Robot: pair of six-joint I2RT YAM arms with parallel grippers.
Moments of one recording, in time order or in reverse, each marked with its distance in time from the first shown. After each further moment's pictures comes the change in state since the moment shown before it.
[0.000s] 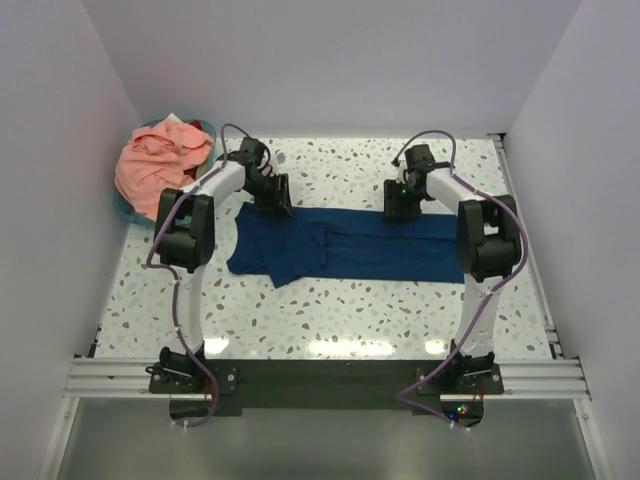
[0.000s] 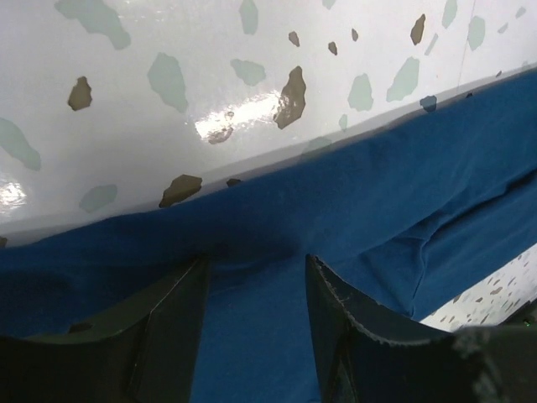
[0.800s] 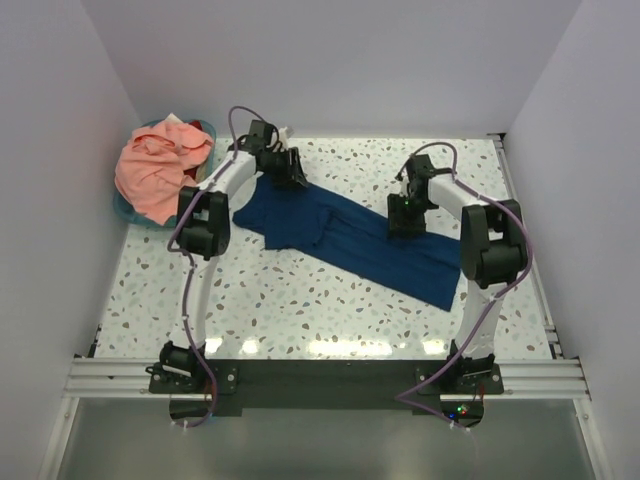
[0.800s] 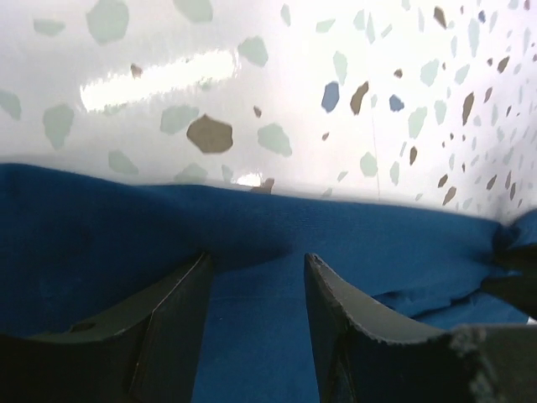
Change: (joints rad) left arm -0.002 0.280 0.422 0.089 0.038 -0.073; right arm 0.004 -0.072 -0.097 -0.107 0.040 0.041
